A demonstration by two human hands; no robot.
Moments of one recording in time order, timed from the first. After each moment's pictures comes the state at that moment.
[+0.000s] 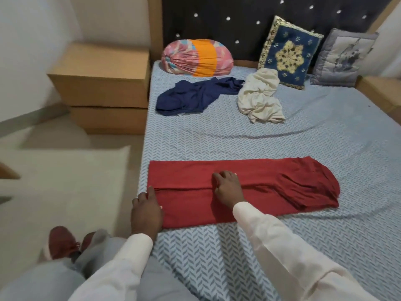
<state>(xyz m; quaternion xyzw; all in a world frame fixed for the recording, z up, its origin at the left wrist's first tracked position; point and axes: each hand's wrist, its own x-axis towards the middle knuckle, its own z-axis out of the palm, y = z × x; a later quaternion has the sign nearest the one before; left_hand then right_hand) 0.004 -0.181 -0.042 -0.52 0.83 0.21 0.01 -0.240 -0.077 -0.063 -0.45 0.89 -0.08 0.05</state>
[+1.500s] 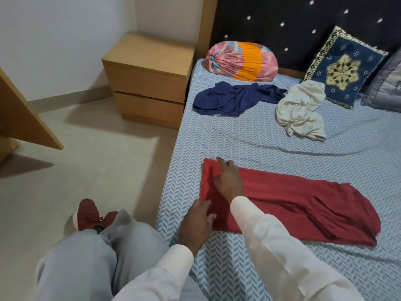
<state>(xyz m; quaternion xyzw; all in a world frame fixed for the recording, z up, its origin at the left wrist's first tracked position) -0.019 -0.124 -0.055 -0.42 0.79 0.41 -0.14 -0.188 -0.167 -0.038 -0.45 0.87 -0.15 0.14</state>
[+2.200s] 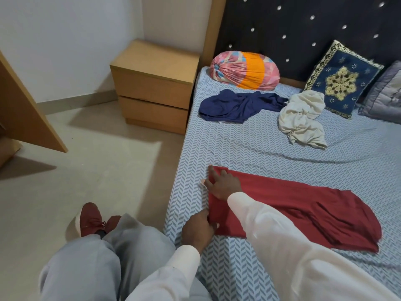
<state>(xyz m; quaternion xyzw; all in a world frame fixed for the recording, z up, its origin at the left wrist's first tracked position) -0.005 -0.138 -0.066 -0.50 0.75 0.43 -0.06 -0.164 -0.194 -0.030 -0.48 0.85 0.09 0.19</state>
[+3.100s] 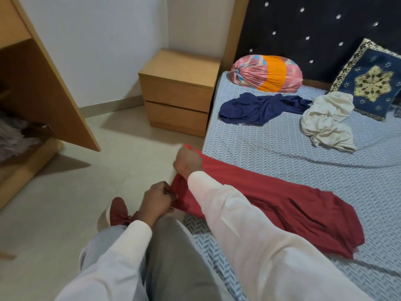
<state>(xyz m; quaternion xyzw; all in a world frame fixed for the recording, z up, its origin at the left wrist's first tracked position) 0.124 -0.229 0.012 -0.59 0.61 0.49 -0.17 -0.010 -0.284 0.049 -0.54 0.81 -0.09 0.19</state>
